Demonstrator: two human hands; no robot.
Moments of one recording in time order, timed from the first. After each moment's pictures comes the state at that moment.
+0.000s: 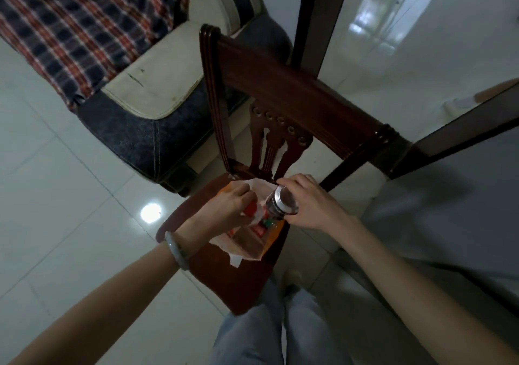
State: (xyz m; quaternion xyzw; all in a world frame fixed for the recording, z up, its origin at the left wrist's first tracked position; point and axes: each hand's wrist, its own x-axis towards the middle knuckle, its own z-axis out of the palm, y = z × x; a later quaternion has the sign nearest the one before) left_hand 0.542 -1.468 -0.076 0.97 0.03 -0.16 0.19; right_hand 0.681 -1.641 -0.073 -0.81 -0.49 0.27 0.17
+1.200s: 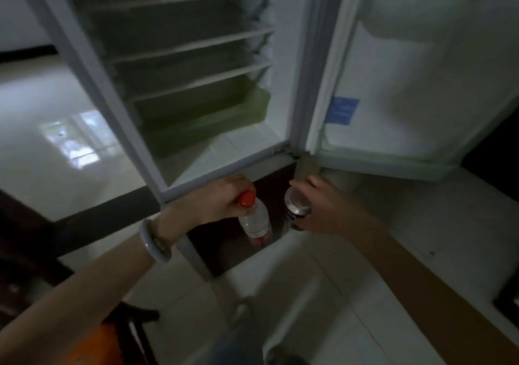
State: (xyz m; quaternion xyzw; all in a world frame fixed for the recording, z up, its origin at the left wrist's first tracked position) left_hand 0.524 -1.983 0.109 0.78 -0.60 -0.12 0.15; right_hand 0.365 -2.180 0.094 -0.98 0.10 -0.05 0.15
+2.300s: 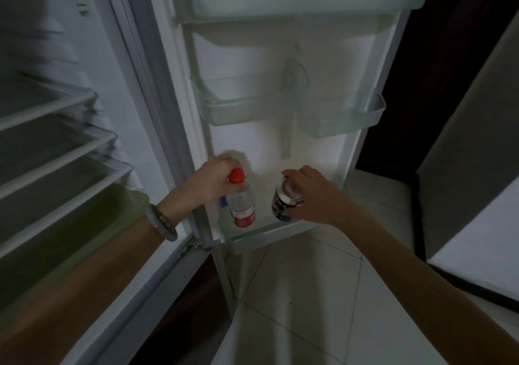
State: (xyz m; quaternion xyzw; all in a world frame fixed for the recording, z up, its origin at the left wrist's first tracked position) left_hand 0.606 -2.328 0.190 0.67 -0.72 -0.06 0.18; right_hand 0.372 -2.401 0.170 -0.92 0.32 -0.16 0.15
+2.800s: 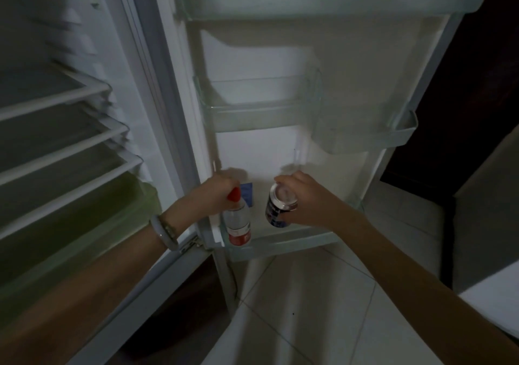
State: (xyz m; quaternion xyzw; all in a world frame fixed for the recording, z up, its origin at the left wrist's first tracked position) left_hand 0.608 -2.348 0.155 0.74 -0.66 -0.08 0.09; right_hand 0.399 -2.452 0.162 -0.95 0.23 -0.13 0.18
